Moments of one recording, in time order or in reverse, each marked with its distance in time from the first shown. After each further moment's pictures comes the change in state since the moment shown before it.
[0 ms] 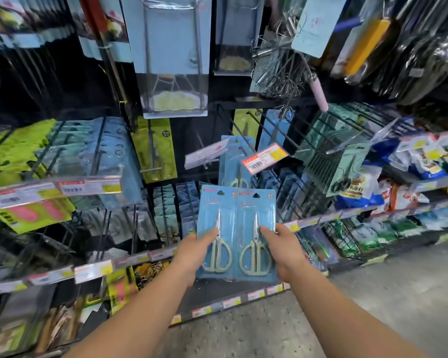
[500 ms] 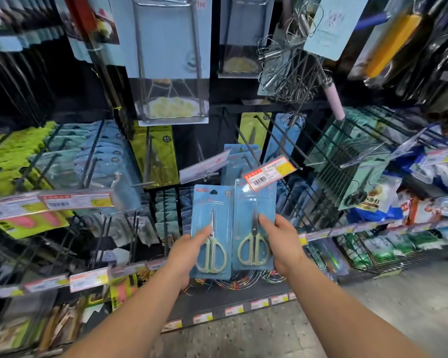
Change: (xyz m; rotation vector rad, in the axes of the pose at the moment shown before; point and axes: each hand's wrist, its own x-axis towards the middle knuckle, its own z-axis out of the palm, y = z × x) left_hand 0.031 0.022 0.000 -0.047 0.107 -0.010; right_hand 0.046 -0.034 0.013 0.129 -0.101 -0.042
